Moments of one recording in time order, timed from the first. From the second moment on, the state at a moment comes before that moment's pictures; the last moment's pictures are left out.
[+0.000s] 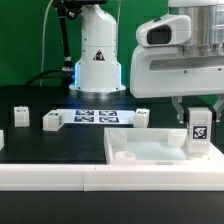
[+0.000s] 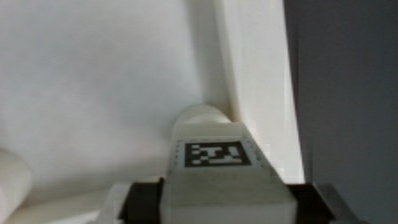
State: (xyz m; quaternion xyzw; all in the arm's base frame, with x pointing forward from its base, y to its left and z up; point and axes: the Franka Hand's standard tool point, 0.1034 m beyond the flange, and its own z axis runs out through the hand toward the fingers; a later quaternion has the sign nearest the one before) arm 0.612 0.118 0.083 -0.99 0.11 0.04 0.06
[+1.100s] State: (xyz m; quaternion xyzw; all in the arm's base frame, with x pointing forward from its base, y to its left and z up) arm 0.609 0.127 0.083 -0.91 0.40 0.06 0.04
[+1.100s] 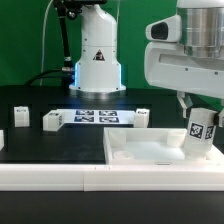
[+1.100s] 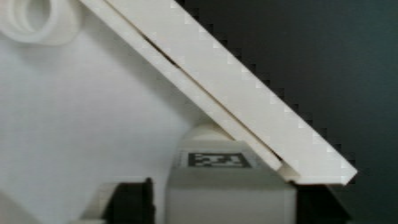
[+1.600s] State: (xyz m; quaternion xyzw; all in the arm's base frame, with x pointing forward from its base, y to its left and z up) arm 0.603 0.134 0.084 -0.98 0.19 0.07 0.04
